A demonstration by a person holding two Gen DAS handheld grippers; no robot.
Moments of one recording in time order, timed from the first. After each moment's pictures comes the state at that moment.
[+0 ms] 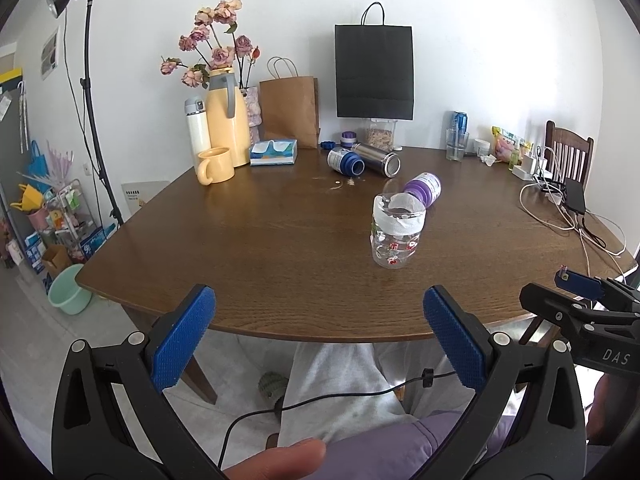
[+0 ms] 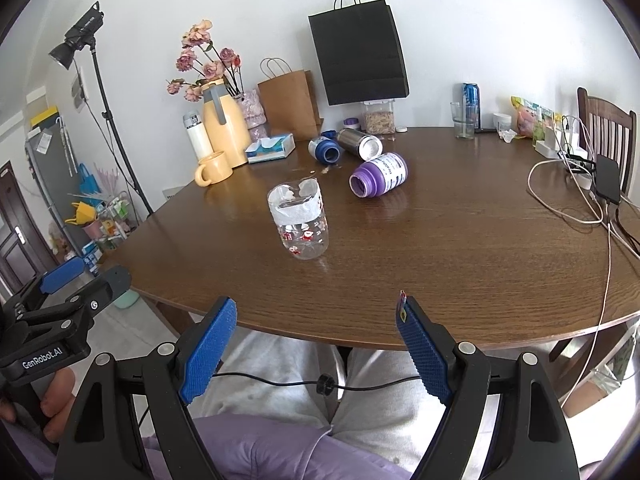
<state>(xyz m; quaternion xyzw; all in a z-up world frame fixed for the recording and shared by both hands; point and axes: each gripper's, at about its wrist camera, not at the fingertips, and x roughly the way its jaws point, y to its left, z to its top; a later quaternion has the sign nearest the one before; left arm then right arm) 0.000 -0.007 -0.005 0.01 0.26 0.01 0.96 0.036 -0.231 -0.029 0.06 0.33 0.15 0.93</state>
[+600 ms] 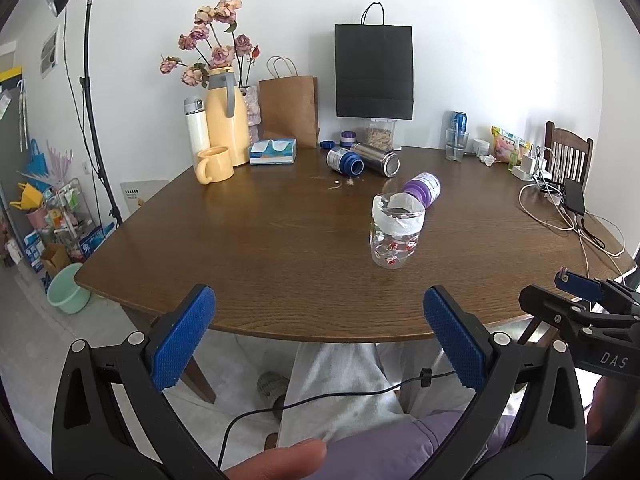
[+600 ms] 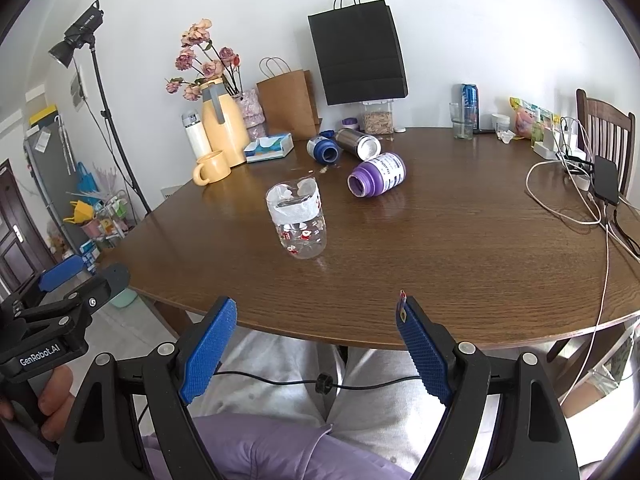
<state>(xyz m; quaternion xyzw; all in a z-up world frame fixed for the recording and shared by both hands) 0.002 -0.006 -0.004 0.00 0.27 0.01 0.96 0.038 -0.230 -0.027 0.06 0.33 0.15 0.93</state>
